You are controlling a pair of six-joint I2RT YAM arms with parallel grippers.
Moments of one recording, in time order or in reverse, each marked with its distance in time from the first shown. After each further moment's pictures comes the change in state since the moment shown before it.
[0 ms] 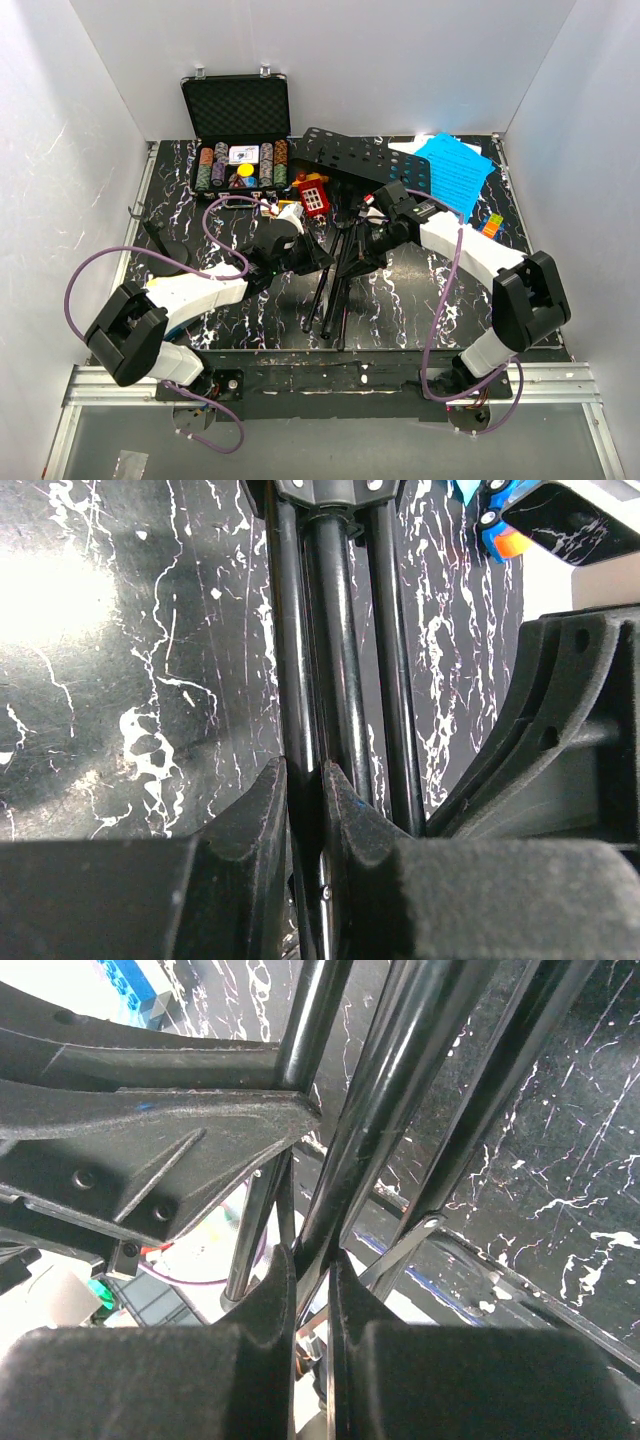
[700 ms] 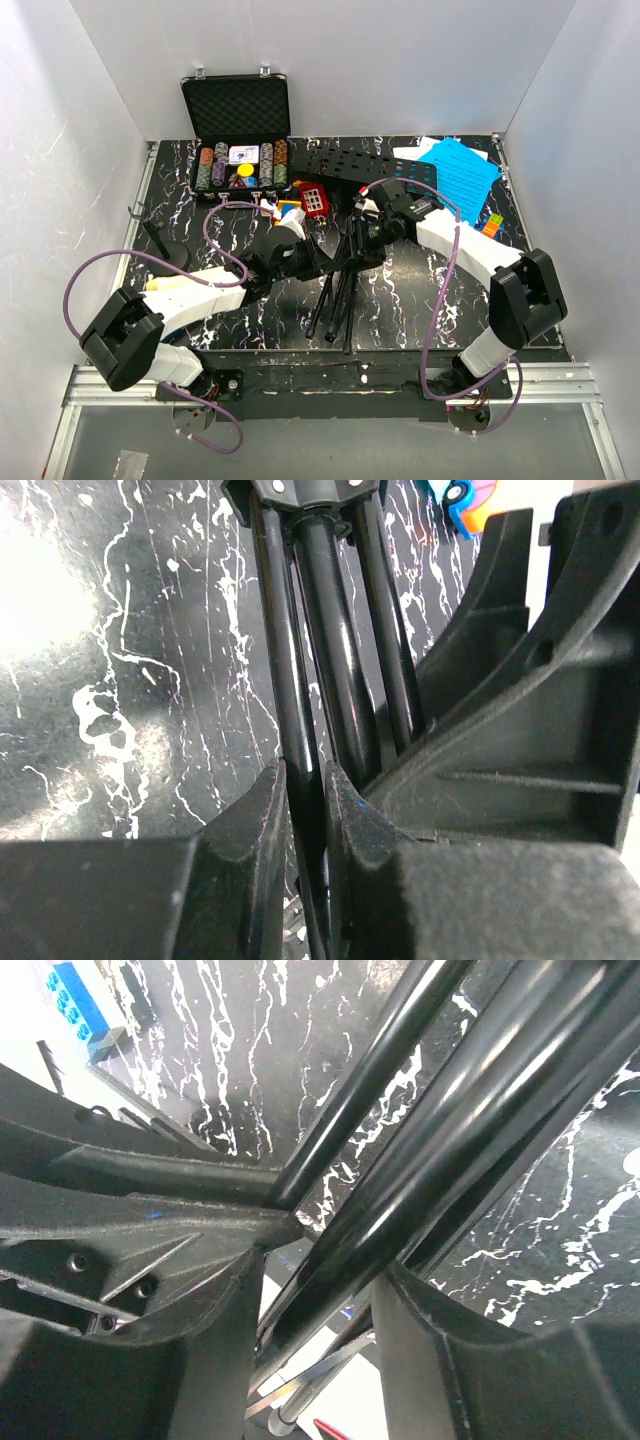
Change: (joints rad) left arm -0.028 -0.029 -0.043 0.041 0.005 -0.017; right arm 0.013 0.023 0.039 0.019 0.101 -0.120
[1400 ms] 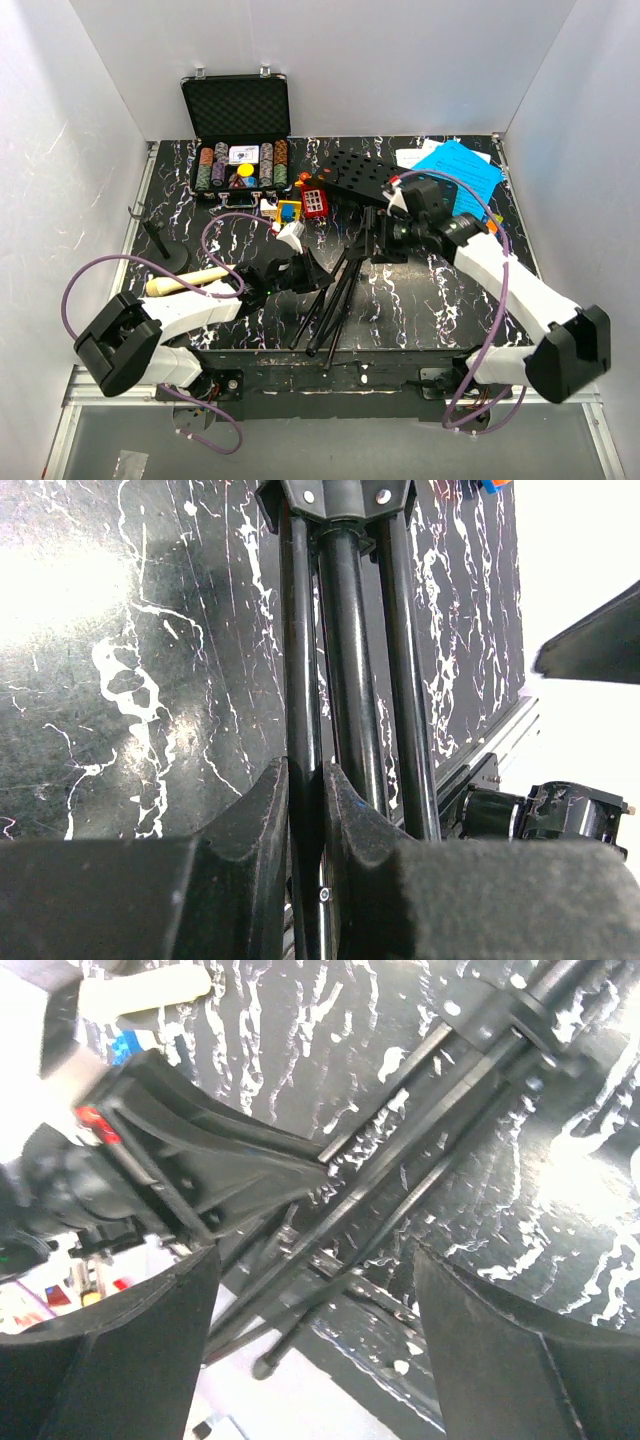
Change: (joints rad) left arm -0.026 -0.037 -0.125 0.080 0.024 0.024; right arm -0.032 -0.280 -0.061 0.020 0.134 -0.012
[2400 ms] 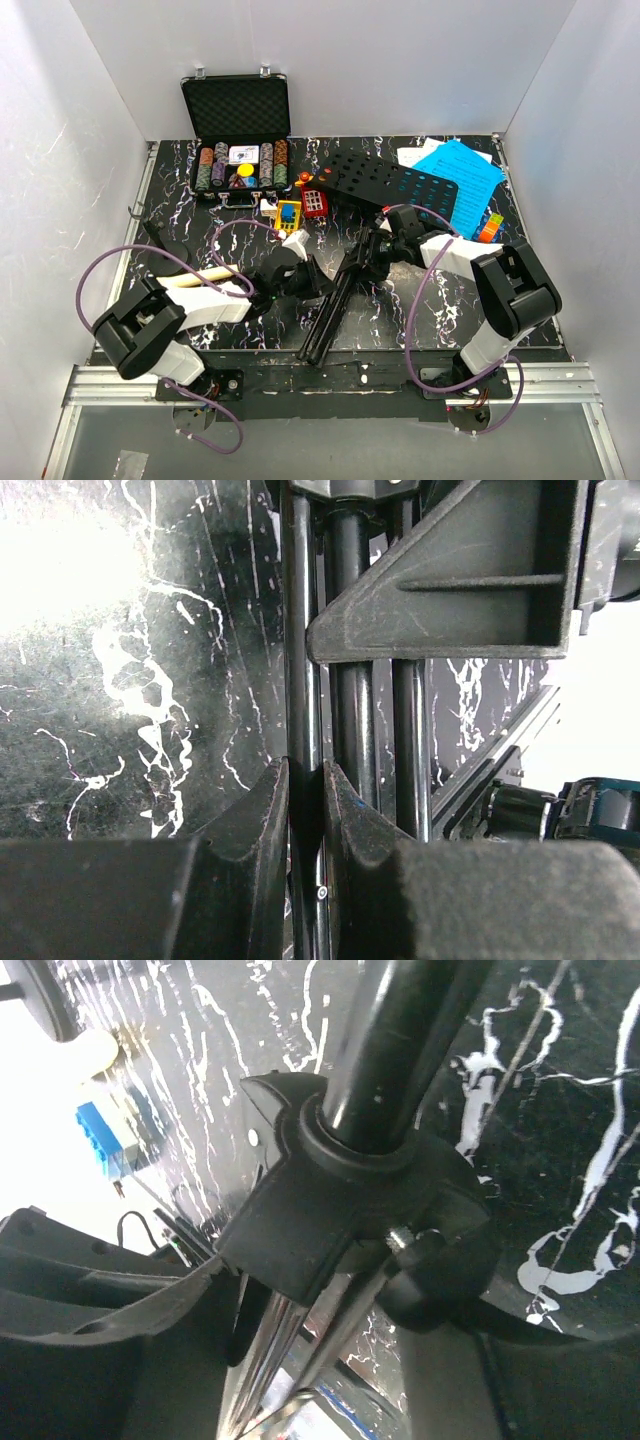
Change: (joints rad) left arm -0.014 0.098 -0.058 0.143 0.014 -0.005; right arm -0.065 0.327 -0.312 0.566 -0.134 0.234
